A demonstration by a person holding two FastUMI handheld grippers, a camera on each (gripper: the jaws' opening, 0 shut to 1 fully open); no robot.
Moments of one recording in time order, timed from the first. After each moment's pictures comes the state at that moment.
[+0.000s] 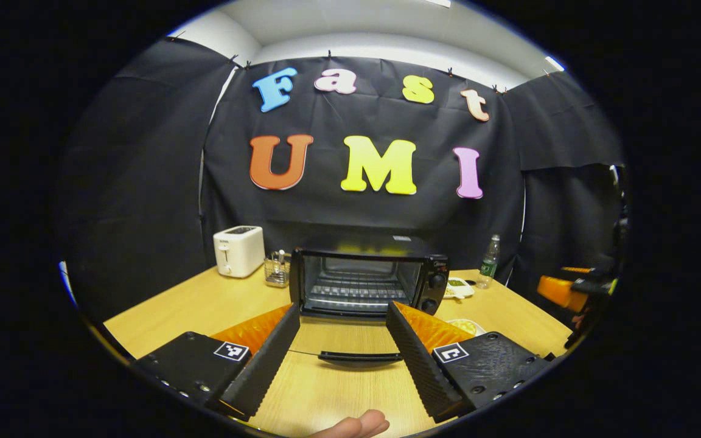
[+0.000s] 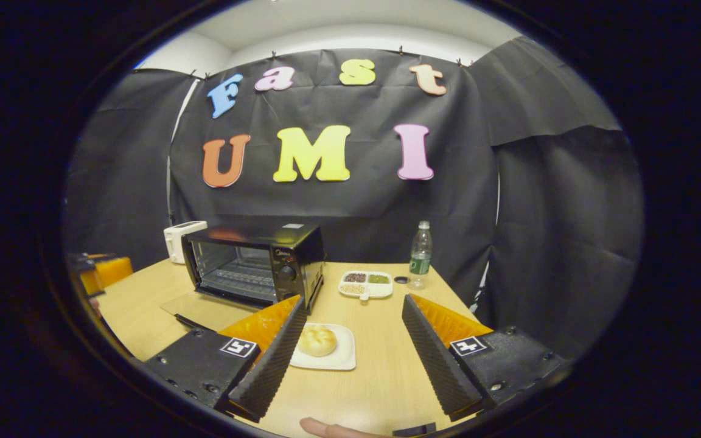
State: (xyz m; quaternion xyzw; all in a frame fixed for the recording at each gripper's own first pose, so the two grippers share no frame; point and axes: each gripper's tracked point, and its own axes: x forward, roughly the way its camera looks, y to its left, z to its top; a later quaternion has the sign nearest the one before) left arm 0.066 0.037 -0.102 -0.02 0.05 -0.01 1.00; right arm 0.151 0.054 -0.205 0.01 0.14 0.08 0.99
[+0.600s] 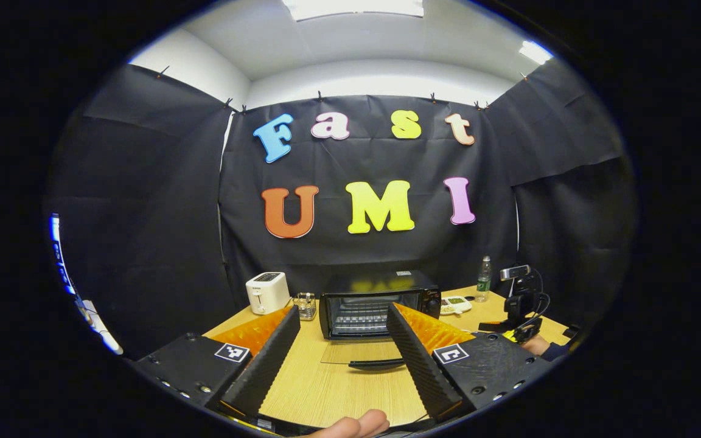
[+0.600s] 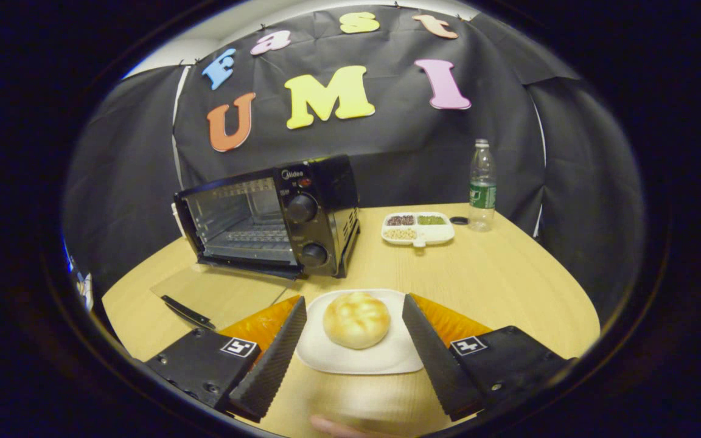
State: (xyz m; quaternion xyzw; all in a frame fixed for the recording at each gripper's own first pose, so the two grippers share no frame) left arm -0.021 0.049 -0.027 0.03 -0.01 0.00 1.00; right arm 0.214 0.126 -0.337 0.05 0.25 0.15 0.96
